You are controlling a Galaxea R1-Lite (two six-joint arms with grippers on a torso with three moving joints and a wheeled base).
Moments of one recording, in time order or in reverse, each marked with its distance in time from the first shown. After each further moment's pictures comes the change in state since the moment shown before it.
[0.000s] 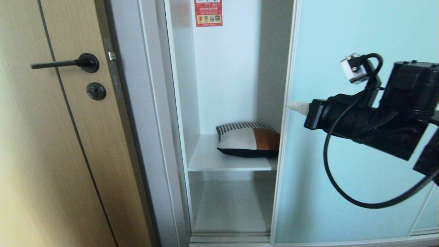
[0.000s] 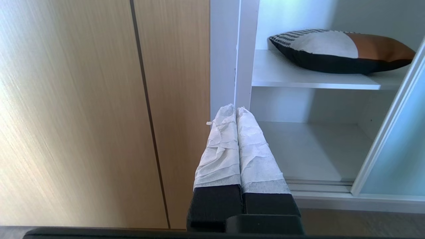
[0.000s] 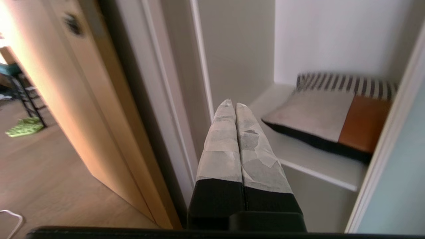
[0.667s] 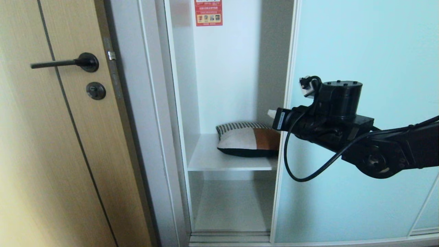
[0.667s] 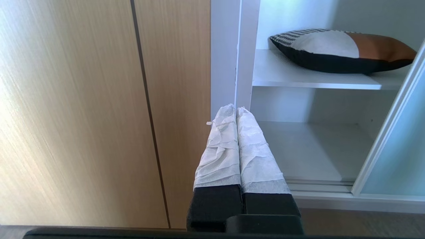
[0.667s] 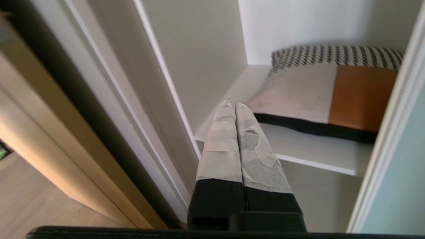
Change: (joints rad) left arm 0.000 0.000 0.000 0.000 0.000 0.001; right arm 0.011 0.271 -0.174 -0.009 -0.153 0.075
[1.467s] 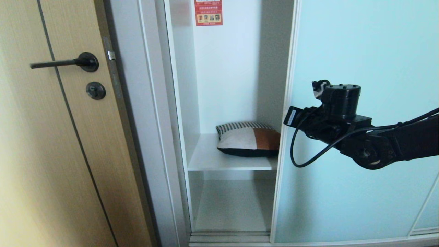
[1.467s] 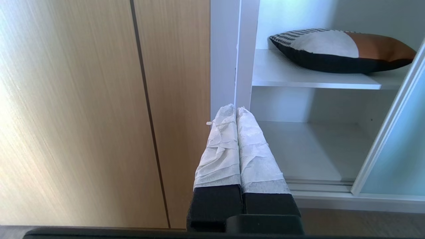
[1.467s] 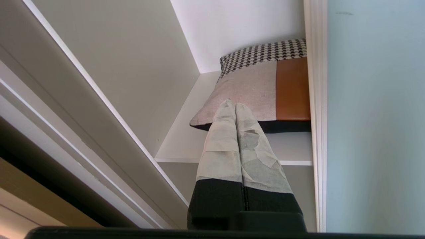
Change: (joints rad) left arm 0.000 0.000 0.000 0.000 0.000 0.000; right arm -0.104 0.066 -0.042 0.008 -0.100 0.071
